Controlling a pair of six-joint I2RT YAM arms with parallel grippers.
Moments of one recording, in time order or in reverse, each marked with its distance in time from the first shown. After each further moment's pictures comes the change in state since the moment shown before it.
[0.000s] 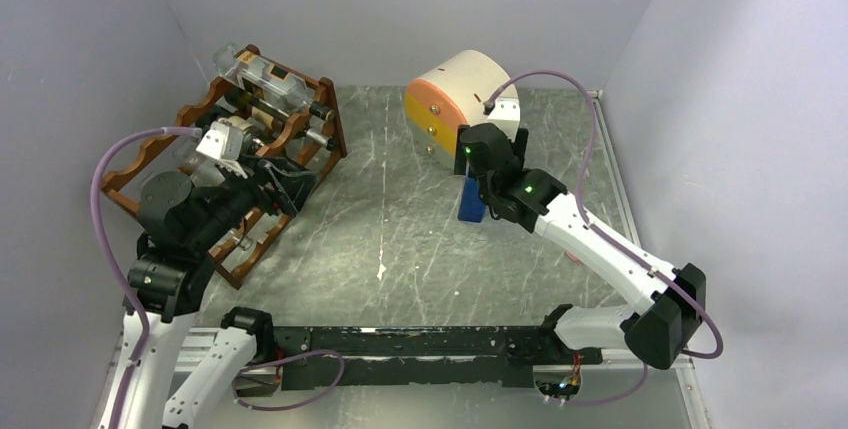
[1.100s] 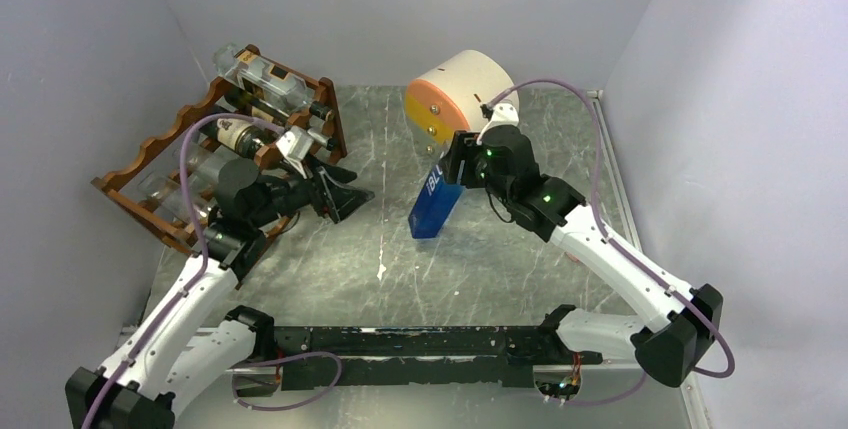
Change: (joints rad) left arm -0.141 0.191 -0.307 0.514 0.265 -0.141; right arm -0.040 -0.093 -0.054 0.080 -0.442 0.040
